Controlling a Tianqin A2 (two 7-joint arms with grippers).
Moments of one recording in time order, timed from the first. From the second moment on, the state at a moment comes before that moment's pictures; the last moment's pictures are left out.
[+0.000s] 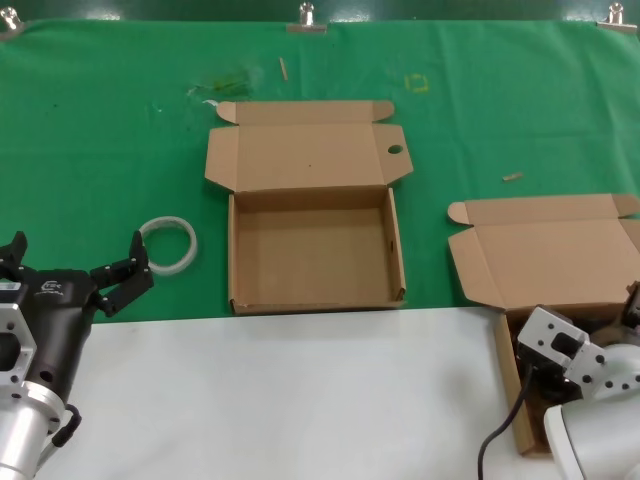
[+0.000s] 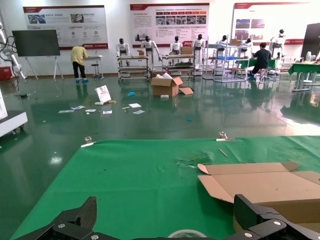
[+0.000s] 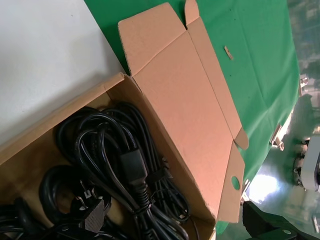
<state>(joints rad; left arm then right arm) 0.00 -0.30 1.60 -1.60 -1.80 0.00 0.00 0.18 0.12 -1.69 1.67 2.70 1.08 -2.23</state>
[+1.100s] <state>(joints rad) 0.00 -0.30 1.60 -1.60 -1.80 0.00 0.00 0.10 0.05 -1.51 1.76 2.72 1.08 -2.41</state>
